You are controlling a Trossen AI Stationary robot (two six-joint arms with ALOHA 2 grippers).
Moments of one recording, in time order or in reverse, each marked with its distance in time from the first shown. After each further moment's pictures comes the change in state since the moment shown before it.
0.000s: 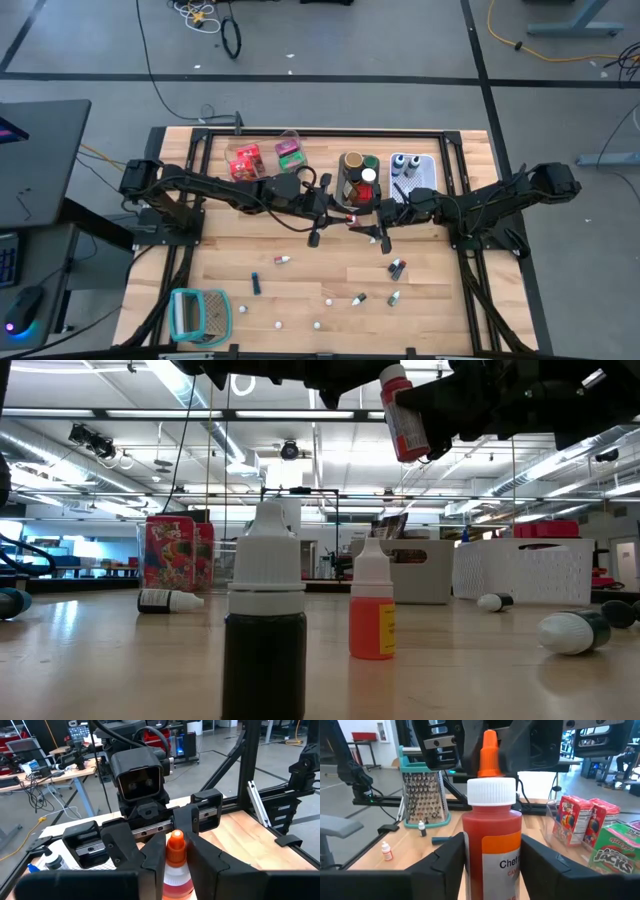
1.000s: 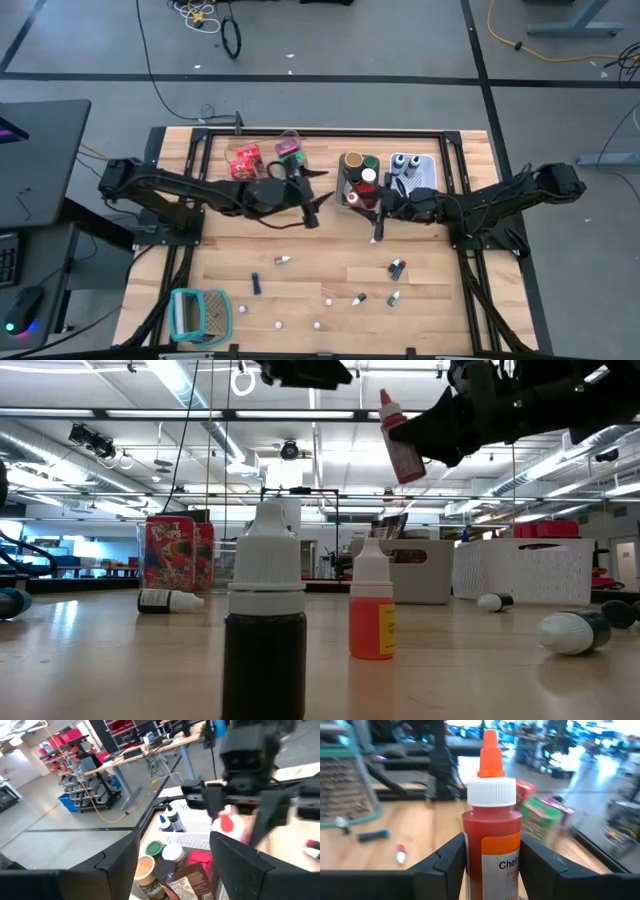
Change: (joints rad) left arm -0.094 -0.163 0.000 -0.254 -0.679 0.080; right arm 0.000 -0.052 -0.001 -0.110 0.333 -0.018
